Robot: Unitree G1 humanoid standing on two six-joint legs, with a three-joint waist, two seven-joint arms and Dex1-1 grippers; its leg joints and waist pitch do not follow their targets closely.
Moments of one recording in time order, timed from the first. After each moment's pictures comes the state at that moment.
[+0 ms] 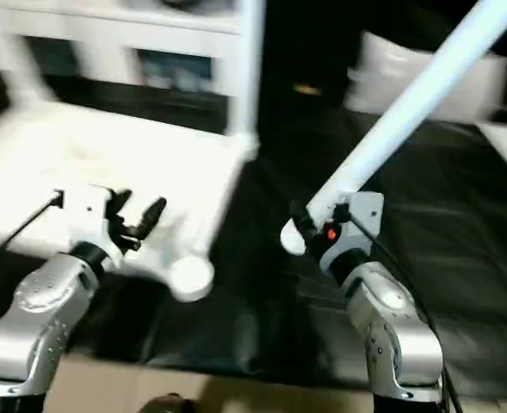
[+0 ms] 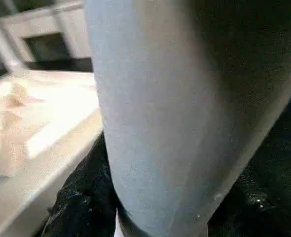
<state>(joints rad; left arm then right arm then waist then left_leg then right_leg) -0.12 0.19 0.00 -0.24 -0.17 0.42 -0.21 -0.11 -0.12 -0.11 -0.25 0.35 0.53 0.26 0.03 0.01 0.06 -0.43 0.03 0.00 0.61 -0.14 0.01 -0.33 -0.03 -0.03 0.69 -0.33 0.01</state>
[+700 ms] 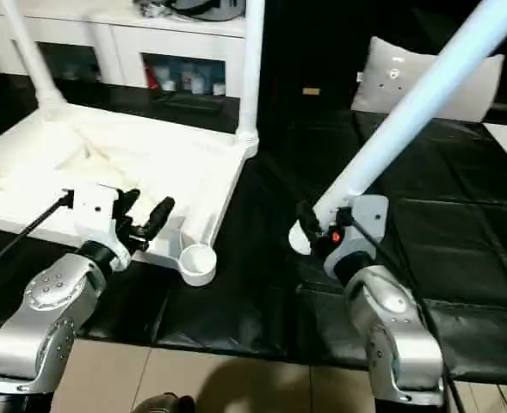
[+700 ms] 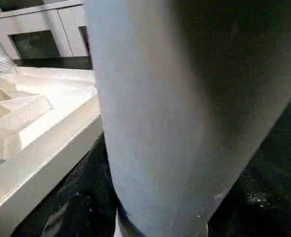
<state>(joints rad) -0.13 0.18 -0.02 -0.22 -0.16 0.41 -0.21 -0.09 -0.13 -0.10 -0.23 0.31 0.48 0.24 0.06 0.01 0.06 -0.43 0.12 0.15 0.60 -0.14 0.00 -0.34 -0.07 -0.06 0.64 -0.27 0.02</state>
